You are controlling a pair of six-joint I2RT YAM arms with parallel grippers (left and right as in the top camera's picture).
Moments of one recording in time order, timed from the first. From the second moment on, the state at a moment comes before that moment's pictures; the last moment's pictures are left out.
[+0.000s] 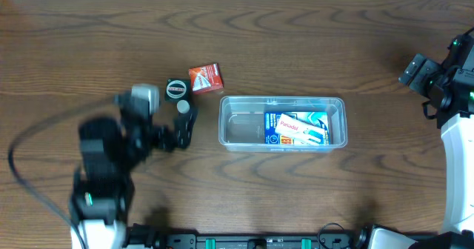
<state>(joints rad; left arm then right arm) 0.00 0.84 0.78 -0.45 0.52 -0.11 -0.28 1.39 1.23 -0.70 0.17 0.26</state>
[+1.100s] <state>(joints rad) 0.00 1.78 1.34 -0.54 0.52 -0.03 -0.28 1.39 1.23 -0.70 0.17 0.26</state>
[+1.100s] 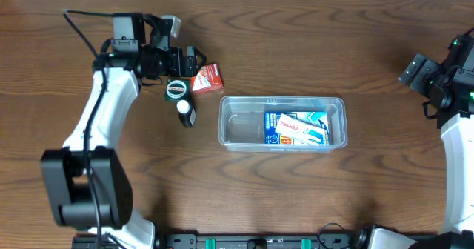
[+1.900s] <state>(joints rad) -0.23 1.90 1.34 -0.49 -0.05 -0.41 -0.28 1.39 1.23 -0.70 0.17 0.26</state>
